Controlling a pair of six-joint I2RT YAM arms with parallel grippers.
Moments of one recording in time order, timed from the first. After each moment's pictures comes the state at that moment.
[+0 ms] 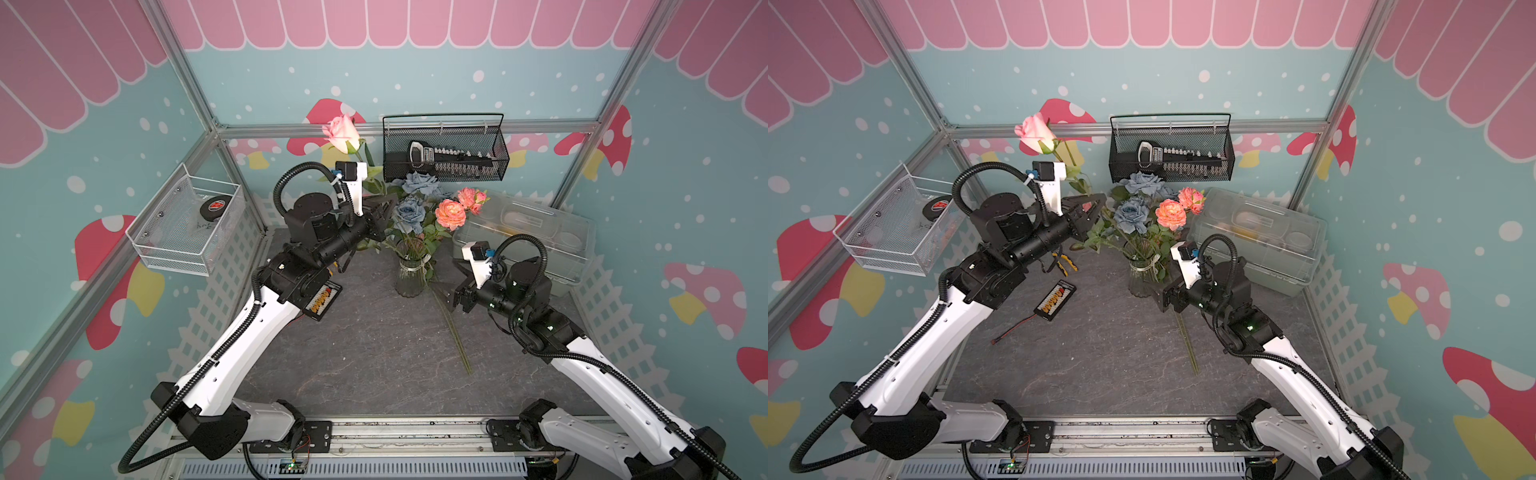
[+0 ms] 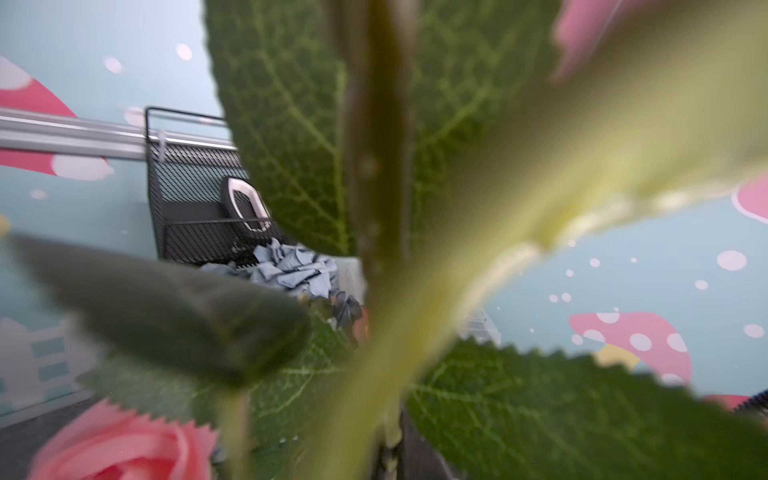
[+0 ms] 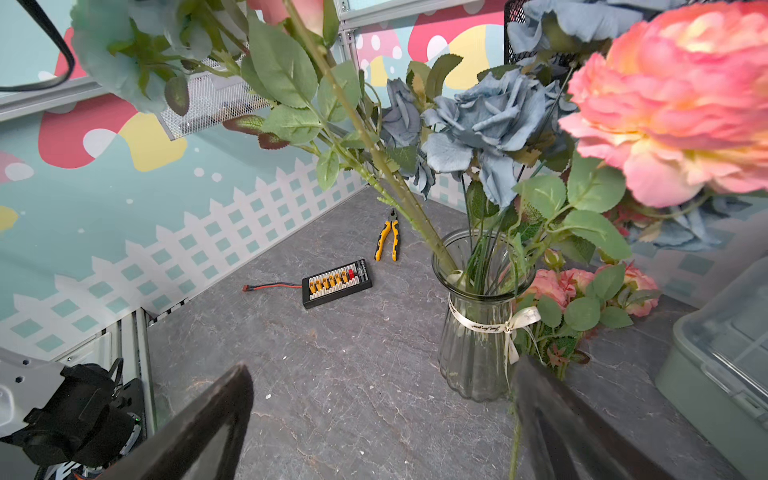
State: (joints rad) left arm -0.57 1.34 1.65 -0.26 0.13 -0.31; right arm 0.53 0.99 0.92 -0.10 -0.35 0.10
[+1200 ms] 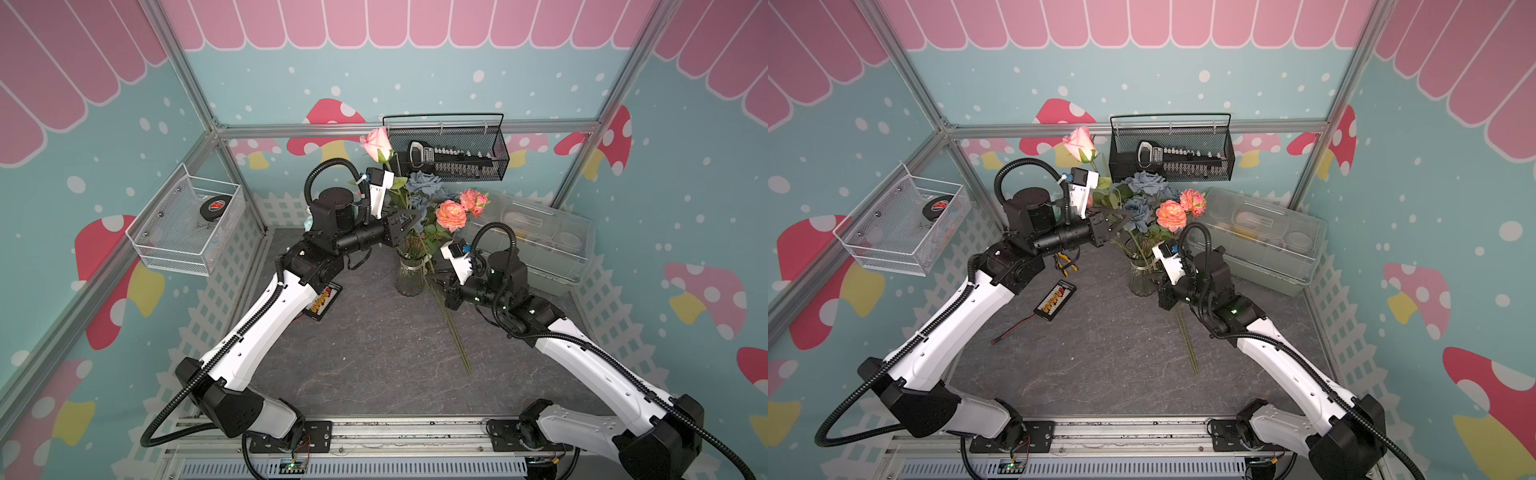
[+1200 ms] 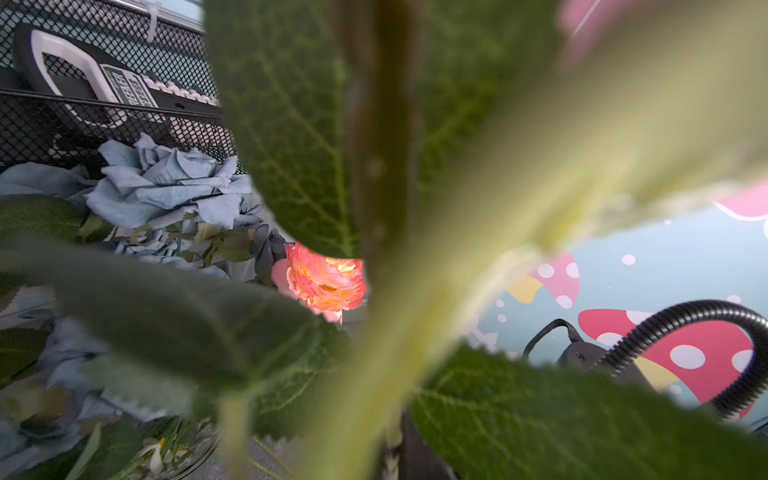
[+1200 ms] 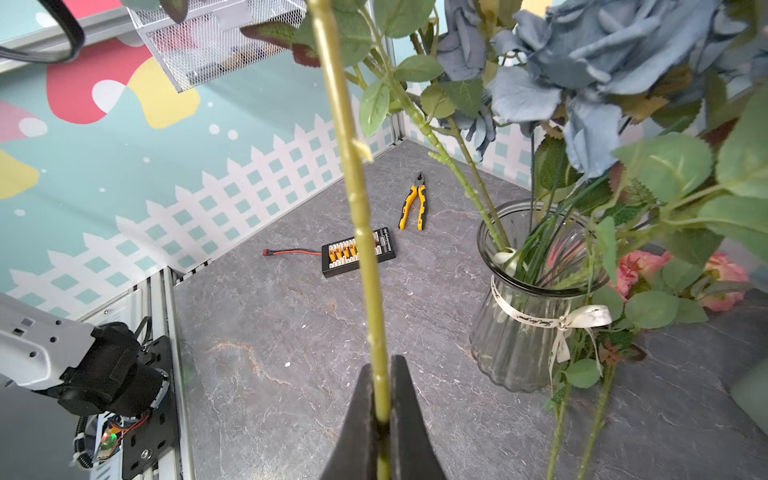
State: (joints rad) left arm -0.56 1.47 1.67 -0.29 0.47 -0.44; right arm 0.56 1.13 1.01 -0.17 -0.40 0.07
